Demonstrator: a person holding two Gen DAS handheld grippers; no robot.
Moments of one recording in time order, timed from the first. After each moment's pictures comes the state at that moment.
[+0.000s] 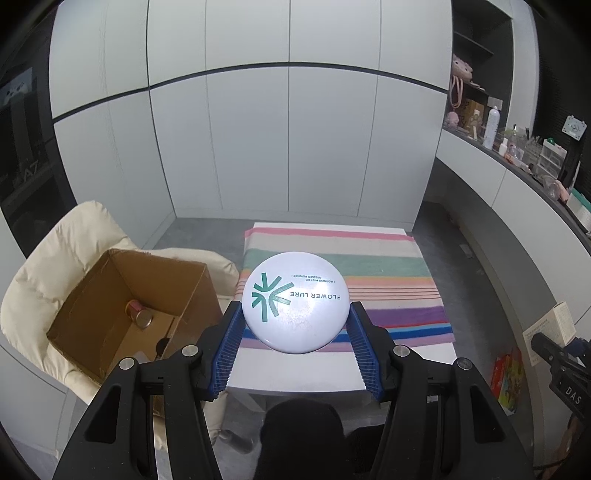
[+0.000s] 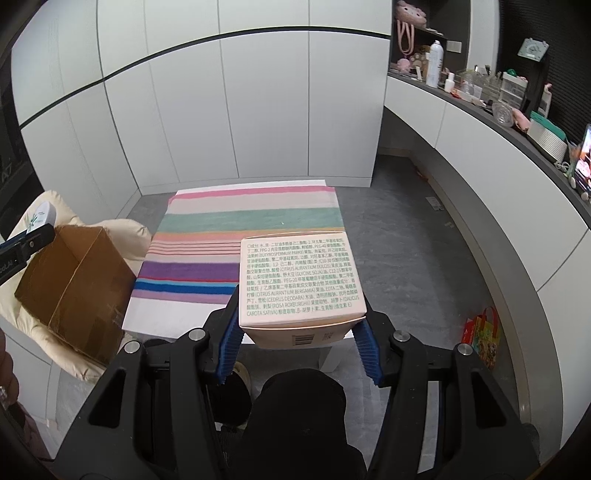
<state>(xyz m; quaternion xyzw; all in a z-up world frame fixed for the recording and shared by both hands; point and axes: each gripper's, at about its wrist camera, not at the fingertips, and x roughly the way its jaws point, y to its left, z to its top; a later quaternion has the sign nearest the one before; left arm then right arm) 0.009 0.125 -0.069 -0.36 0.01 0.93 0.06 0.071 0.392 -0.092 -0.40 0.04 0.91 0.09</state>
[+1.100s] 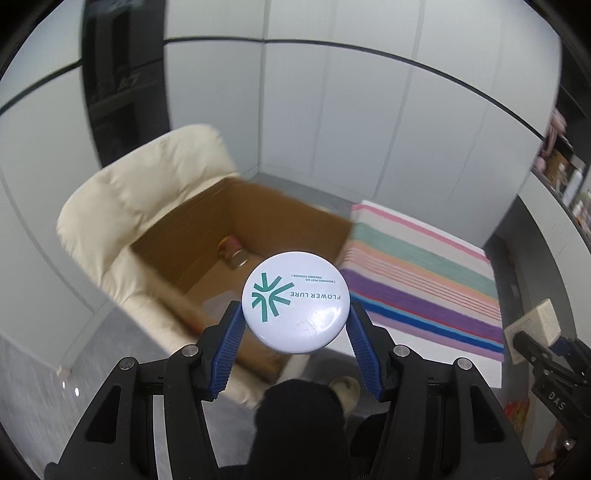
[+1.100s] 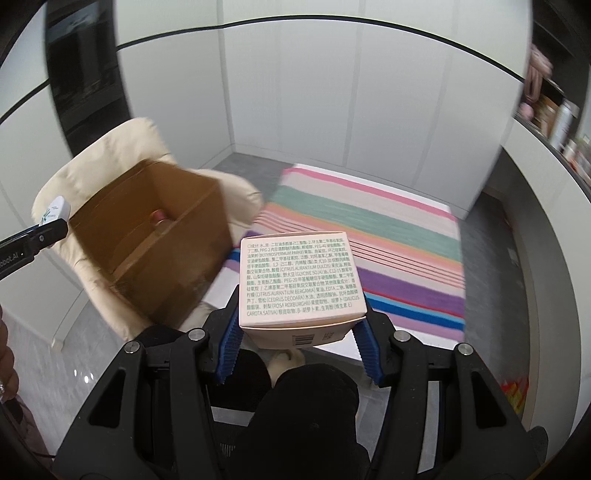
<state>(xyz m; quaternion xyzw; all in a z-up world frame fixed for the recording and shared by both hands) 0.052 -0.063 -0.099 -0.40 -0.10 0.90 -0.11 0.014 0.206 -0.118 -0.42 -0.06 0.90 -0.10</state>
